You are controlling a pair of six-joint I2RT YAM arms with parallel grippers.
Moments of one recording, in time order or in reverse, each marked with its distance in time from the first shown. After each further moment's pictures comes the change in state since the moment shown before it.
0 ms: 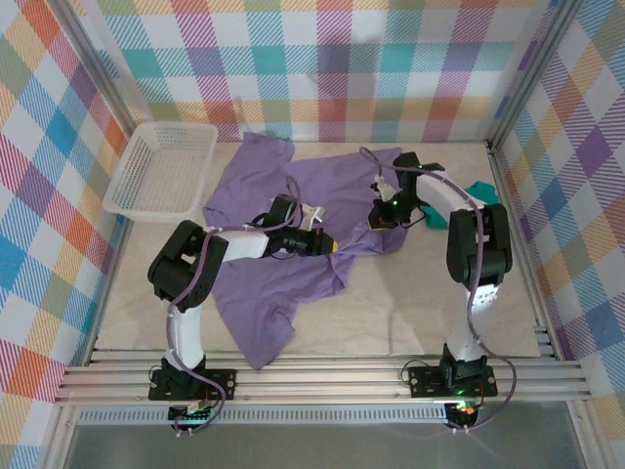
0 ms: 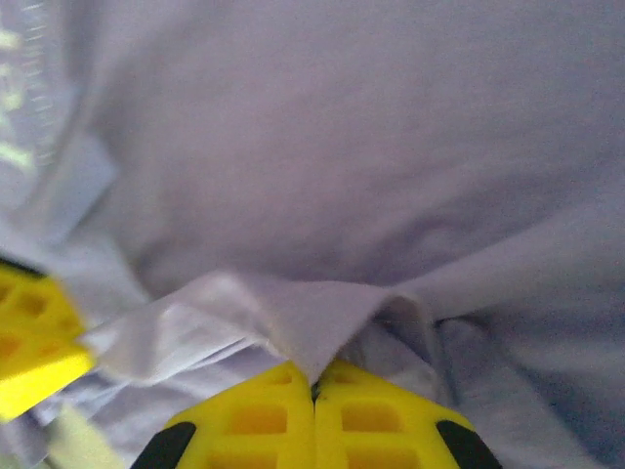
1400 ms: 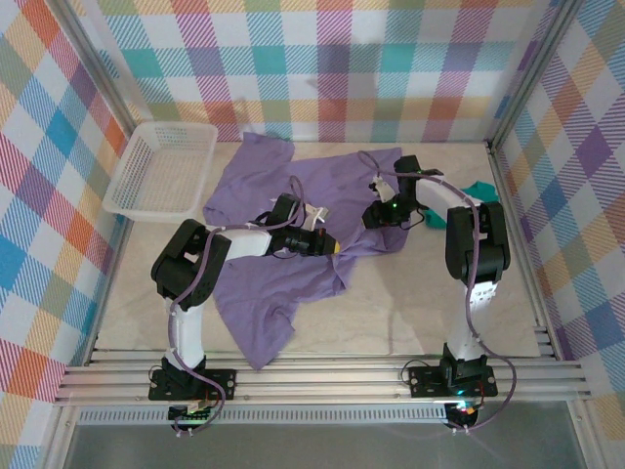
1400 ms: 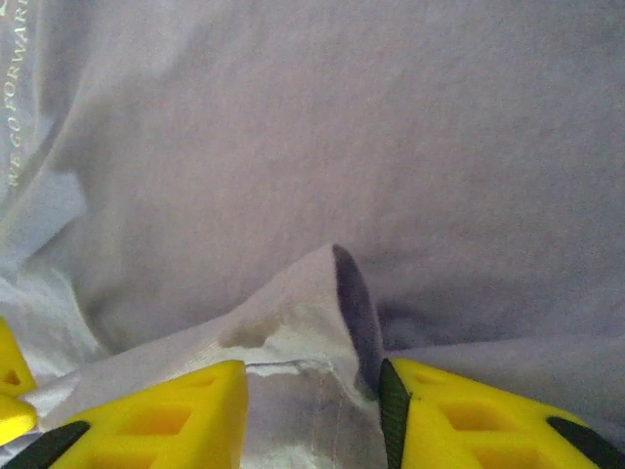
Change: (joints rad) left arm -0.018 0.019 0.031 -0.040 0.001 0.019; right arm -0.020 0.021 -0.061 0.150 -0.067 -0.106
